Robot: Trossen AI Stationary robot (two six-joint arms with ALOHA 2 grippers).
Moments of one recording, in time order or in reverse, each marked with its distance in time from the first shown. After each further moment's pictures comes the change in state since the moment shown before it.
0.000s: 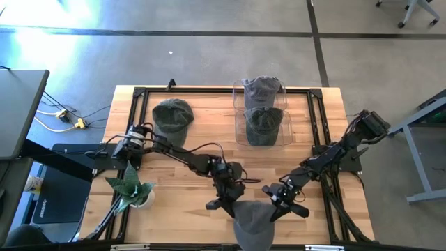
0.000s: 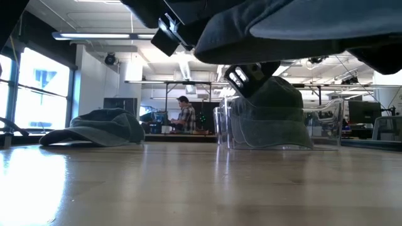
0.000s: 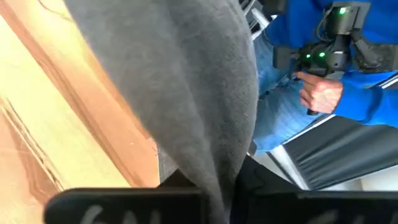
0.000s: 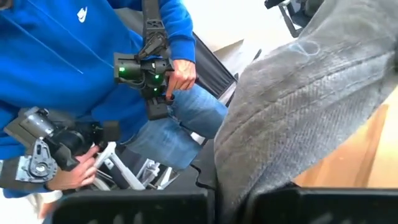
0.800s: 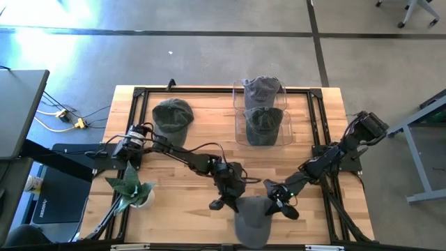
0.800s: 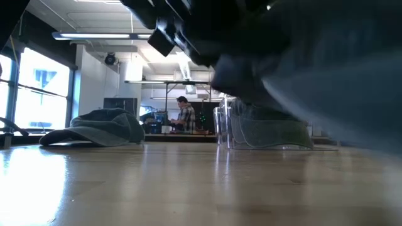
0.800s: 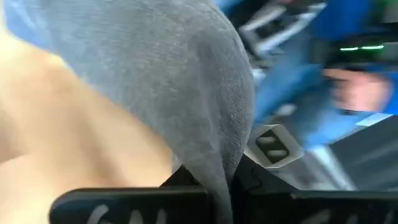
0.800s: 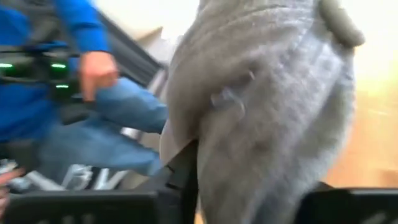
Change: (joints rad) left arm 0.010 0.000 -0.001 -0.040 -0.162 0.088; right arm 0.024 0.030 0.000 -0.223 0.265 -0.019
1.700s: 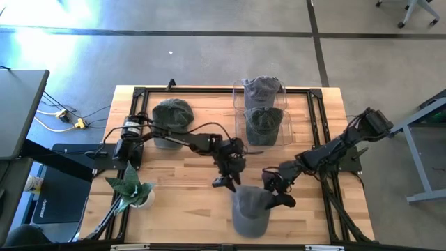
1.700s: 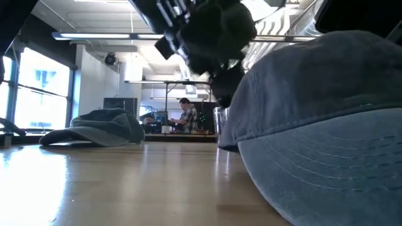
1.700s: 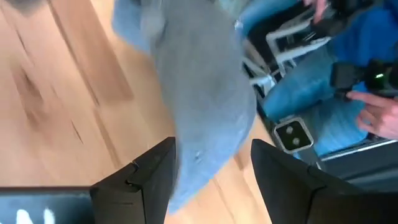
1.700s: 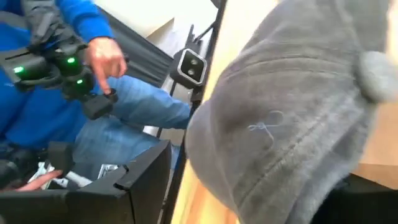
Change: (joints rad) left arm 0.176 -0.074 0.001 -0.231 0.071 0.006; right arm -0.183 -0.080 0.002 -0.118 -0.241 0.038
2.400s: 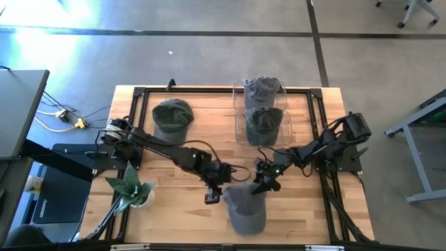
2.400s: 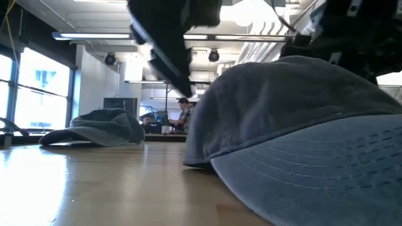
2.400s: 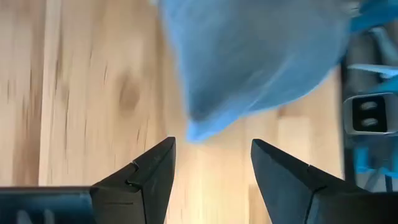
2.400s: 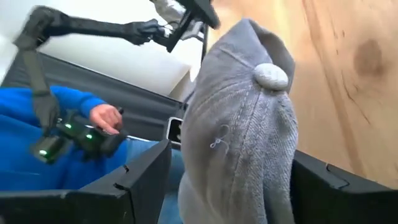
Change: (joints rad) left arm -0.219 -0.172 -0.002 -0.420 -0.612 -0.300; right arm -0.205 0.262 -0.069 0.497 -0.097 0.272
